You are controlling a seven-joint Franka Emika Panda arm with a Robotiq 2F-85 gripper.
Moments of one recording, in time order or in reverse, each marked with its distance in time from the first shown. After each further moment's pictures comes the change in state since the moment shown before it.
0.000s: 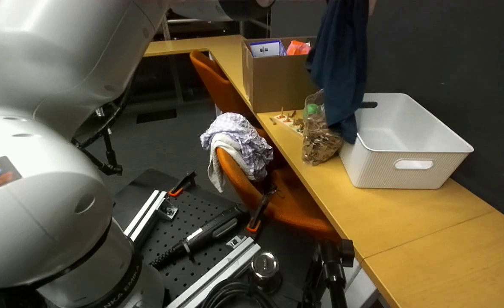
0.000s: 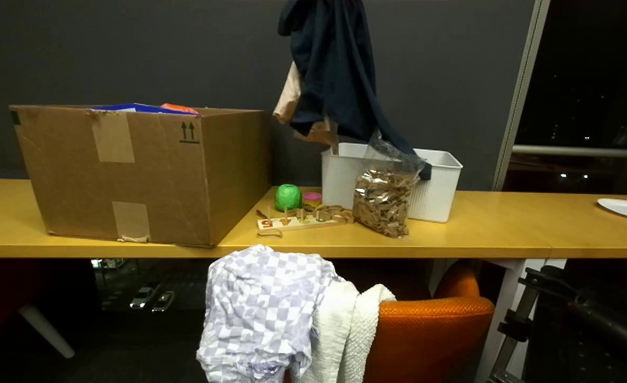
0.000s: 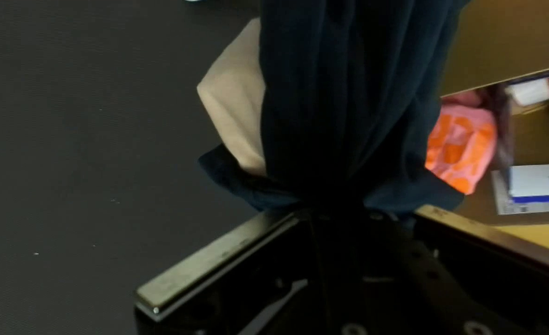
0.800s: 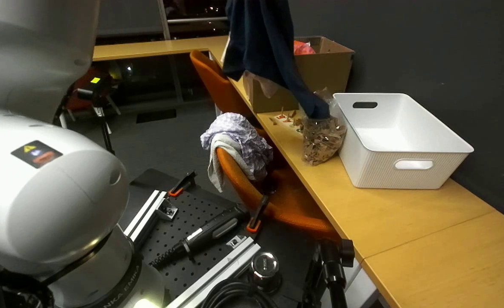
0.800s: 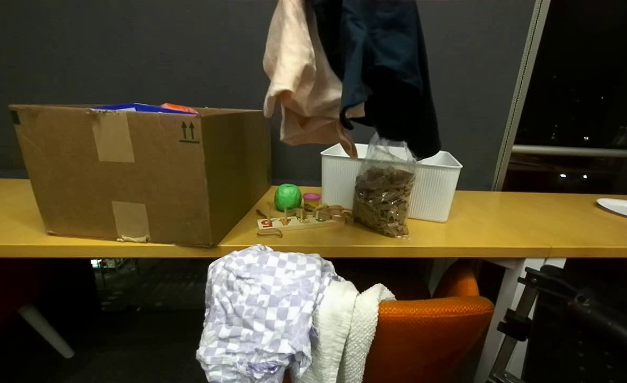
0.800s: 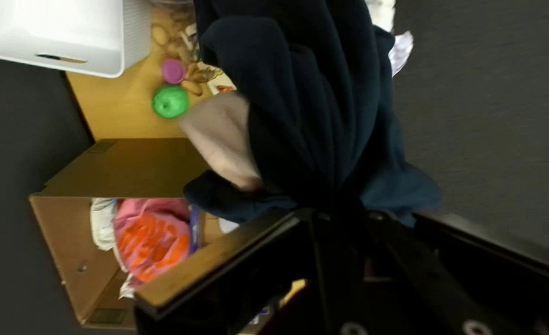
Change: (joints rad) arm 0.246 -0.242 0.073 -0.015 0.020 -0.707 -0.186
